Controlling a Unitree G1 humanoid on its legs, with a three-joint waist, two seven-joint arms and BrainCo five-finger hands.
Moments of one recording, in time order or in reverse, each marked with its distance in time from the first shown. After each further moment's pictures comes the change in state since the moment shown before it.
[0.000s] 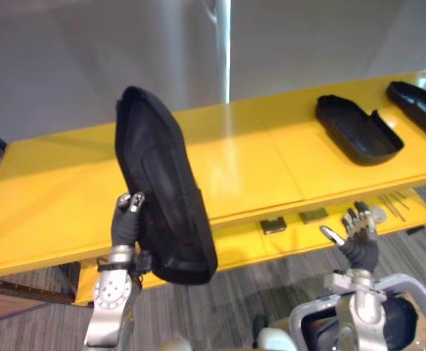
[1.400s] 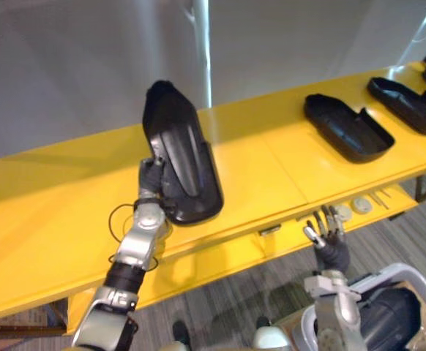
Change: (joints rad) left arm -0.698 0.065 -0.162 0.577 0.078 0.385 0.356; right arm 0.034 0.042 0.180 -0.003 0.287 0.067 0.074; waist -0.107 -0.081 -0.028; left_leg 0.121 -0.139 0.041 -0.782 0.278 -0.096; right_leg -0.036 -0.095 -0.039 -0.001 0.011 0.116
